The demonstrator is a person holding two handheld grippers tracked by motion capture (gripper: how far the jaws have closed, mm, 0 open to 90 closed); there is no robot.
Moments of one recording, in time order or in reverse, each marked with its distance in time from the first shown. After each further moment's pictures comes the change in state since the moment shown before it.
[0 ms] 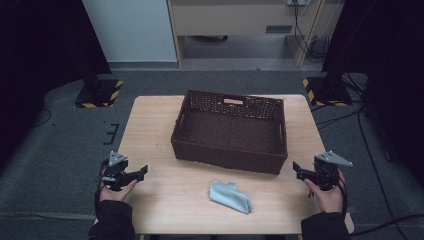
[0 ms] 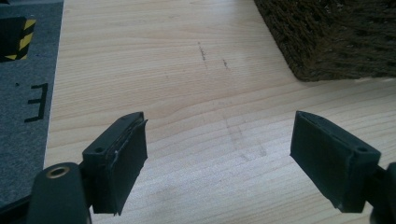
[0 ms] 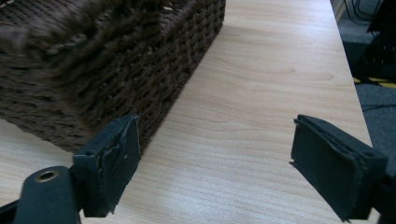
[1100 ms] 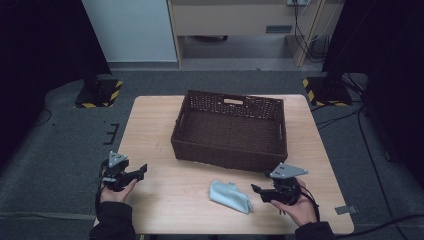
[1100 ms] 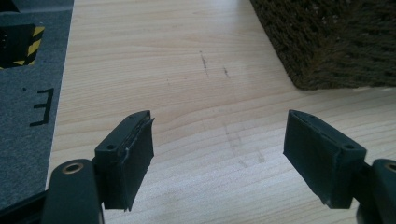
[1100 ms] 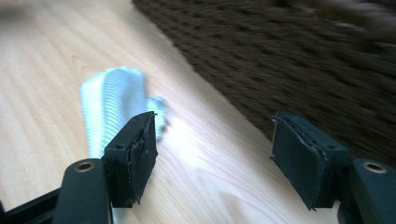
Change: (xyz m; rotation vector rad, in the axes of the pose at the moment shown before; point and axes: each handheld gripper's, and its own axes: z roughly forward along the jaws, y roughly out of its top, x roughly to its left) left arm -0.003 0.000 -0.002 -0.019 0.019 -0.002; right arm 0.117 0.002 -0.006 0.080 0.438 -0.310
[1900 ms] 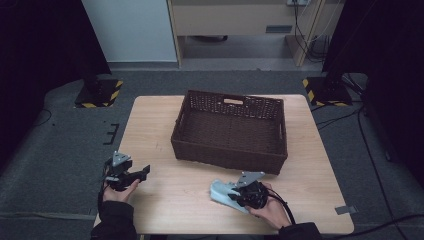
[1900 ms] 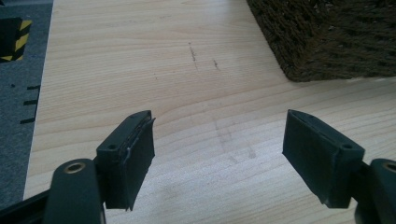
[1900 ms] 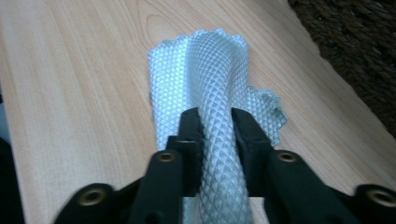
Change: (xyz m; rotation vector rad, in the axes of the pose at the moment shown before) left arm -0.005 0.000 0.005 0.019 -0.030 0.003; right arm 0.047 0.005 0.068 0.183 0.186 -0.161
